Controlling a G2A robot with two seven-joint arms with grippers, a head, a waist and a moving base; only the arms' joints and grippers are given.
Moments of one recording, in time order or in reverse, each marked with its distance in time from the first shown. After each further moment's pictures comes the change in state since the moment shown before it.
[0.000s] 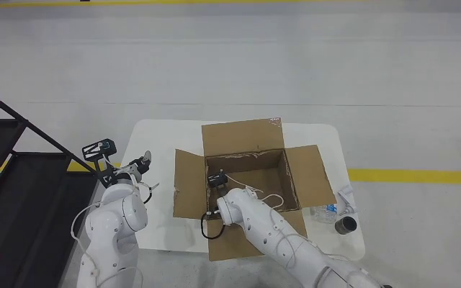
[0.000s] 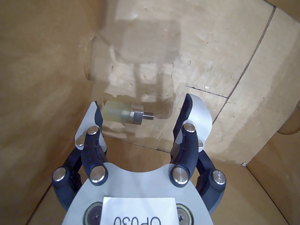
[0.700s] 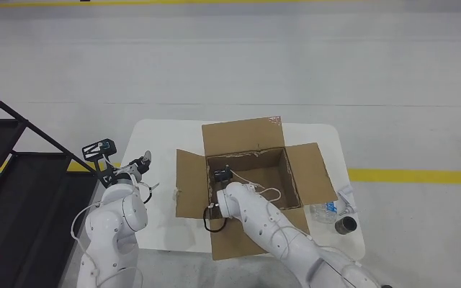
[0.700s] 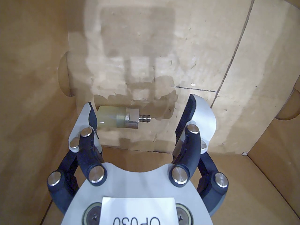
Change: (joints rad) left arm 0.000 0.000 0.000 0.000 0.000 0.000 0.000; right arm 0.058 -0.045 0.033 0.121 0.005 0.085 -0.006
